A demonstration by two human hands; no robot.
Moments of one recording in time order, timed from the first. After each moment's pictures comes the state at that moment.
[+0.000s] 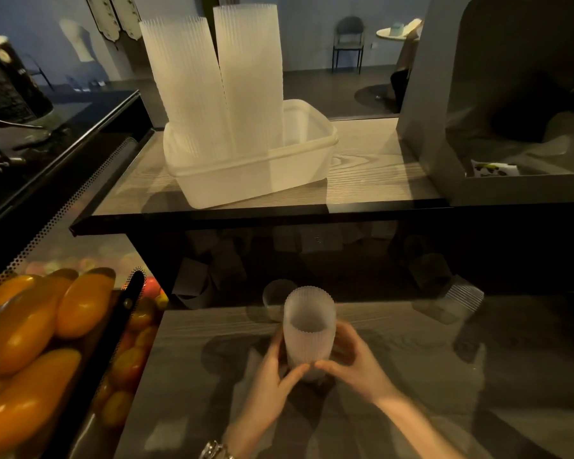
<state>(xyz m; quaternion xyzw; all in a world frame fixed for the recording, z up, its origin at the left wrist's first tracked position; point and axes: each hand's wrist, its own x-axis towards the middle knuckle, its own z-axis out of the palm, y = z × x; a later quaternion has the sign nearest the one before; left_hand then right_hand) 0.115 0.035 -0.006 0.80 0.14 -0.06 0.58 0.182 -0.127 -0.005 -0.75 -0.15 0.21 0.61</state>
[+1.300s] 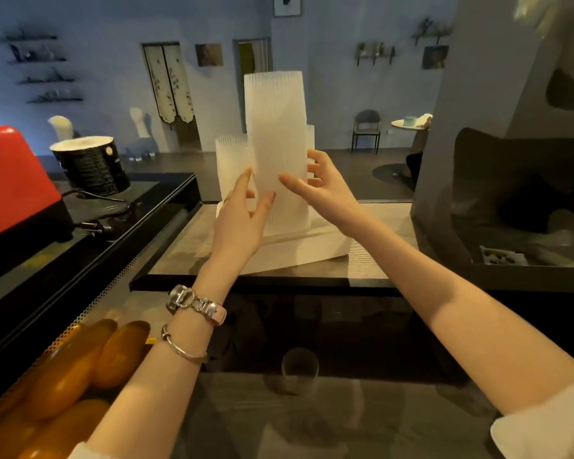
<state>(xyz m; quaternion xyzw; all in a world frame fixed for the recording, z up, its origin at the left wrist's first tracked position) 0.243 0.118 0.267 0.85 0.11 0.33 0.39 0.322 -0.007 0.292 -0.72 -0.34 -0.02 0.60</state>
